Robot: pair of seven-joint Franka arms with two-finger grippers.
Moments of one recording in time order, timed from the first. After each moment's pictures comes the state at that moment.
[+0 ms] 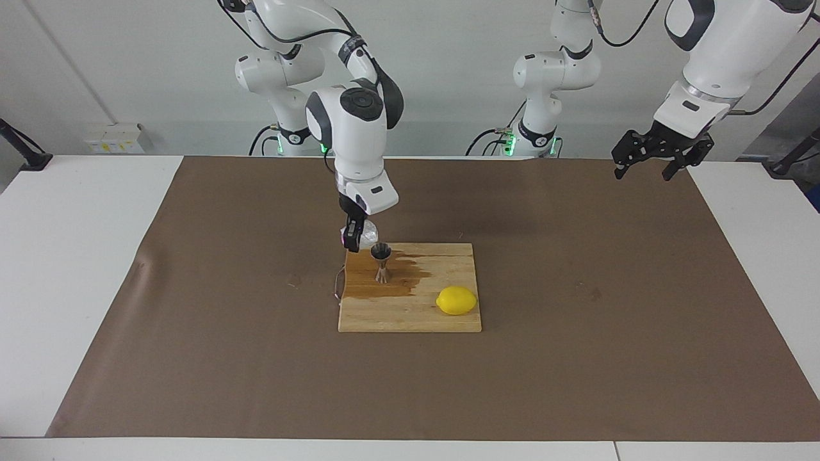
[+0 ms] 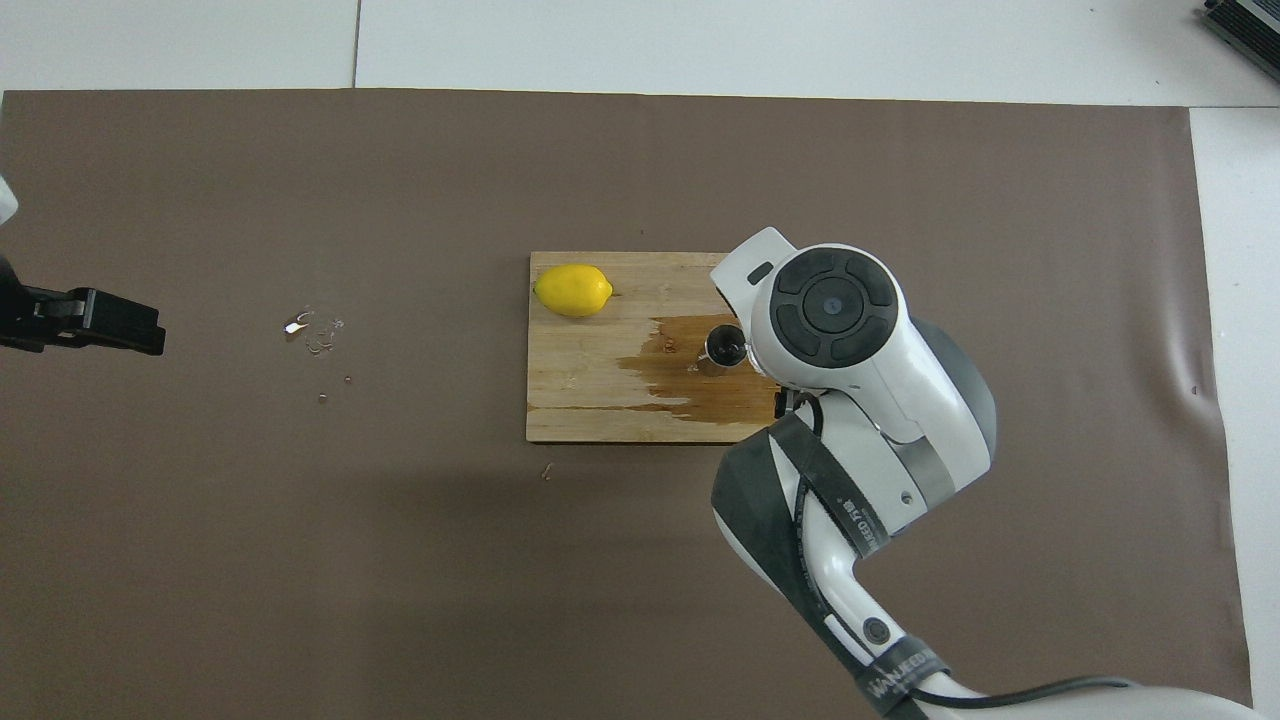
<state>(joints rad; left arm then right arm) 0.00 -0.03 -0.06 -1.61 -0.01 1.55 0.03 0.39 0.20 0.08 -1.81 -0.24 2.00 -0.85</state>
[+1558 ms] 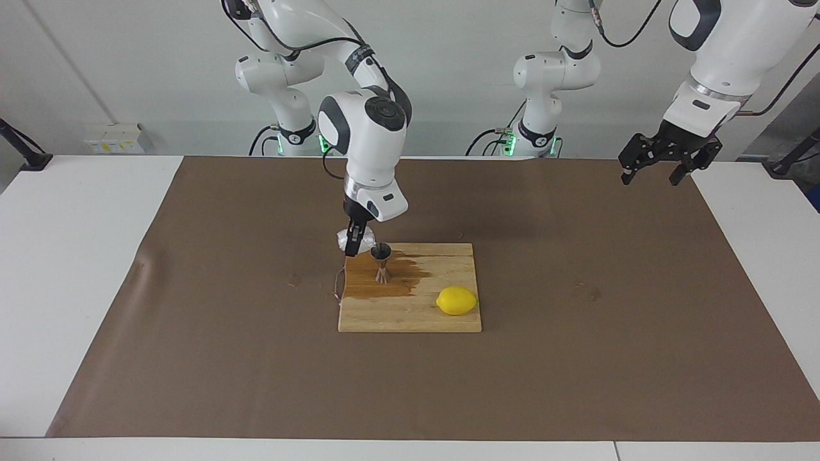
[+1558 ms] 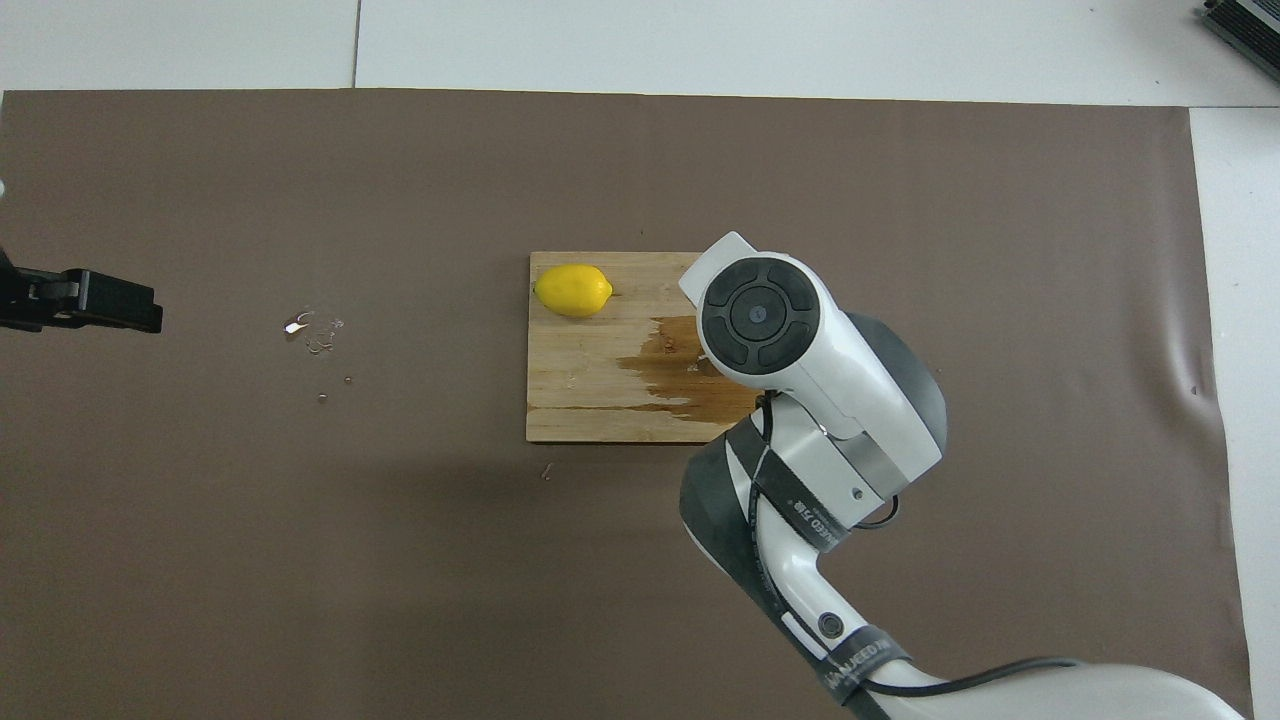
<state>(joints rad) 0.01 -0.03 -0.06 -1.61 -0.02 1.61 0.02 0.43 0.25 0.08 -1.75 -0.35 1.95 -0.83</state>
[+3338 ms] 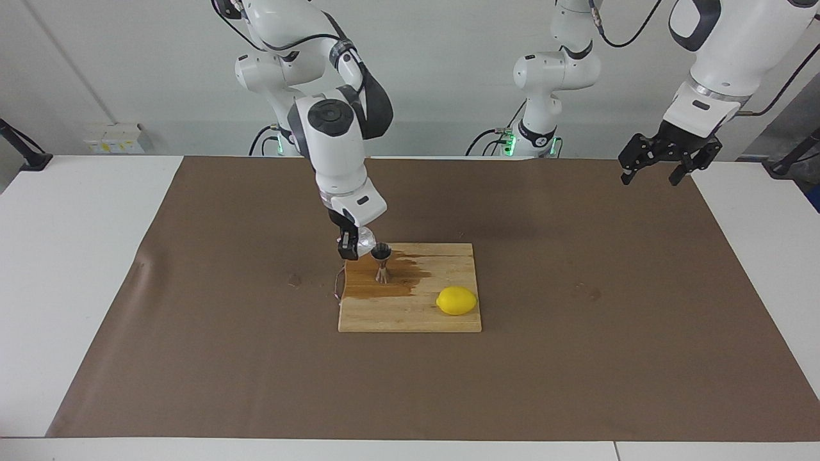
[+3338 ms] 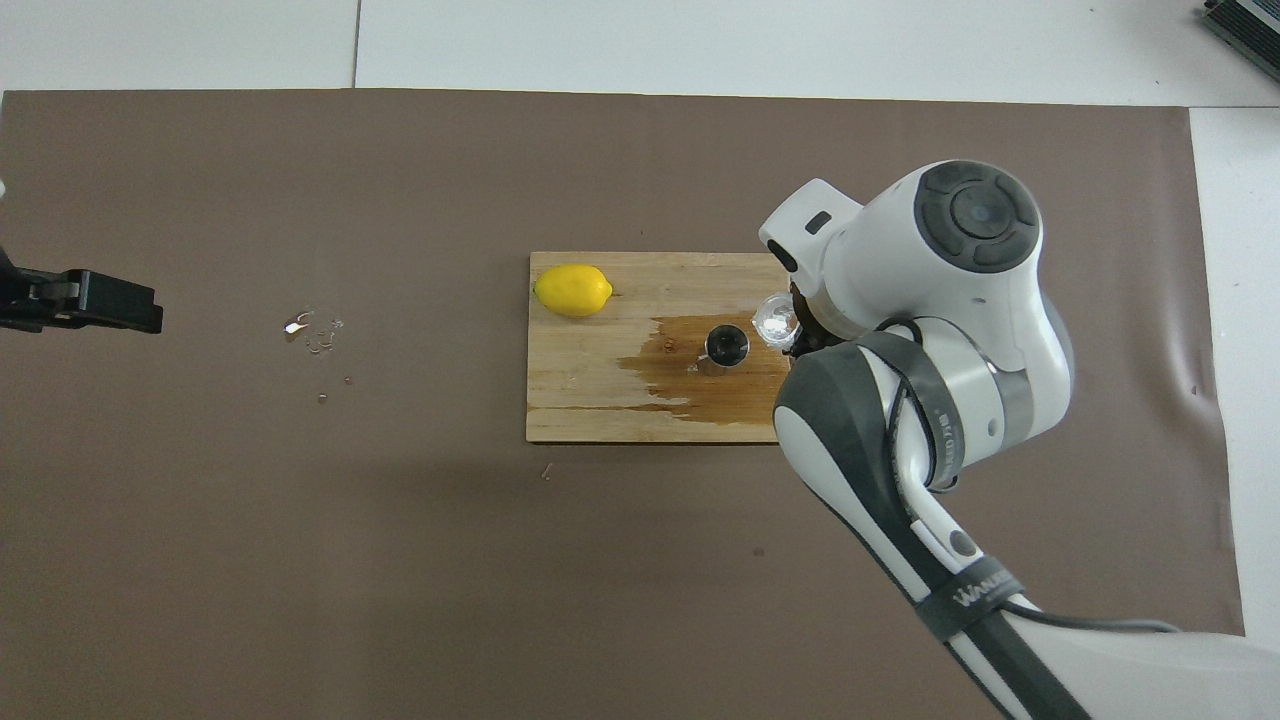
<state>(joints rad) 0.01 -0.03 -0.06 -1.61 -0.02 1.61 0.02 0.26 0.23 0.08 -1.74 0.06 2.02 -1.23</state>
